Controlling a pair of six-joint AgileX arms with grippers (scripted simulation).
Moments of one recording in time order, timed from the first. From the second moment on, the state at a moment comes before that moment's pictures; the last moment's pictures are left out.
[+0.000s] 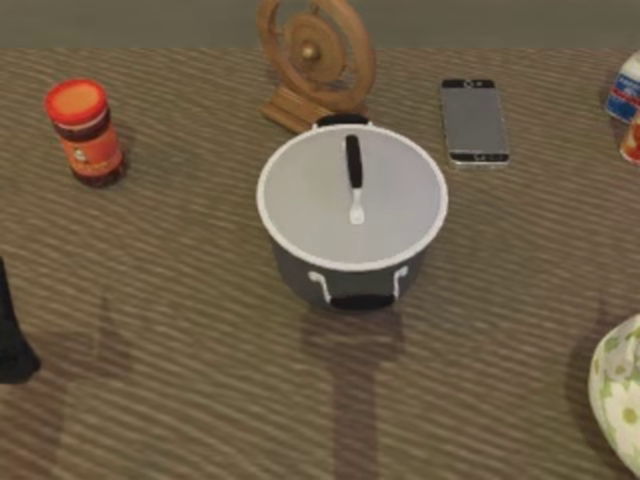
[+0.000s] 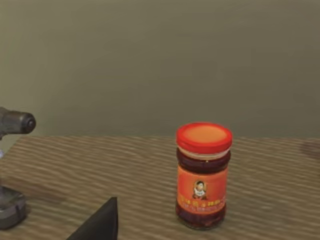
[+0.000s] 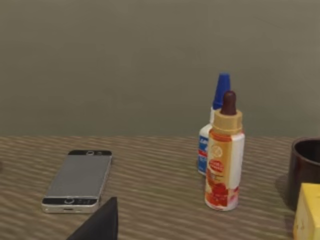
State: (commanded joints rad) left arm 0.00 0.00 0.00 0.00 0.00 0.00; right arm 0.00 0.00 0.00 0.00 0.00 0.00
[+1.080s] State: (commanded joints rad) left arm -0.02 0.89 0.93 -0.45 0.05 0.09; right arm 0.00 0.00 0.00 0.00 0.00 0.00
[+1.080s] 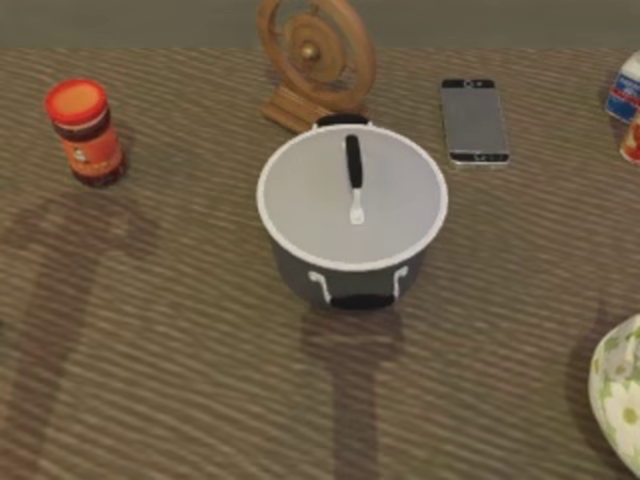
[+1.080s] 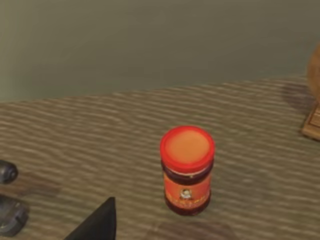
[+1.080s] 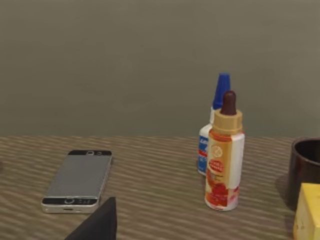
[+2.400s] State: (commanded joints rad) left arm -0.01 2.50 2.39 -1.27 0.04 0.17; right arm 0.00 0.00 0.00 0.00 0.00 0.00
